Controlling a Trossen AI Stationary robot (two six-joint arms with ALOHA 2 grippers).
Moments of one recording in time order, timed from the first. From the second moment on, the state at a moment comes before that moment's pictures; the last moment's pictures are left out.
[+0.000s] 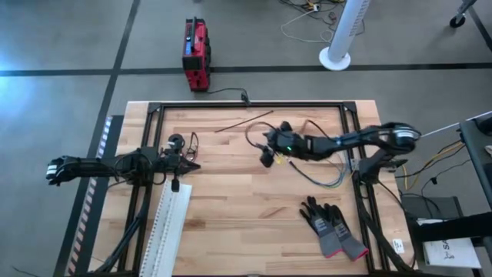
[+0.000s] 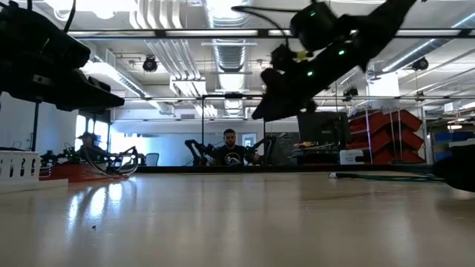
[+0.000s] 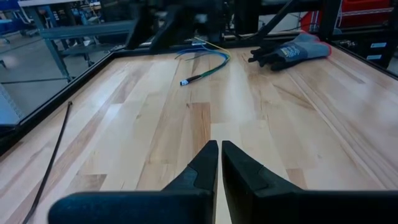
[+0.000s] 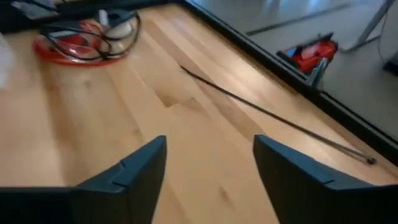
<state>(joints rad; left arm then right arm) 0.09 0.27 0.02 0.02 0.04 0.09 -0.18 1.69 0.81 0.31 0.33 0.15</state>
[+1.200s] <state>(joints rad) 0.09 0.27 0.02 0.02 0.04 0.09 -0.68 2.19 1.52 -0.42 0.07 -0.55</state>
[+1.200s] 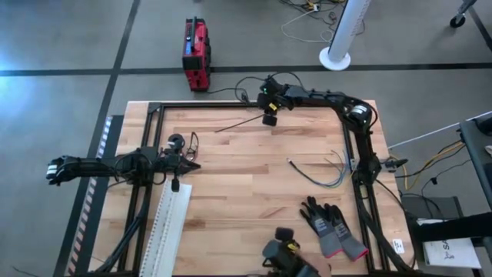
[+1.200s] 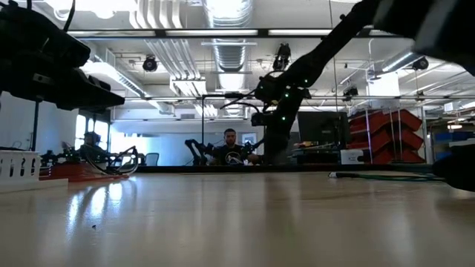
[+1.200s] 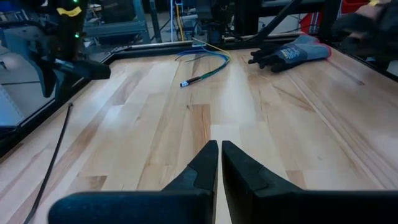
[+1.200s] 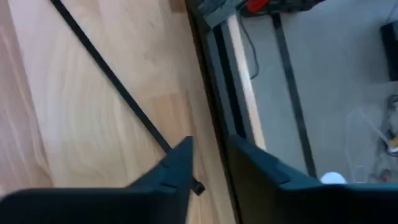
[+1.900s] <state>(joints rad) 0.09 0.27 0.02 0.02 0.04 0.09 -0.65 2.23 1.53 -0.66 0.16 -0.56</state>
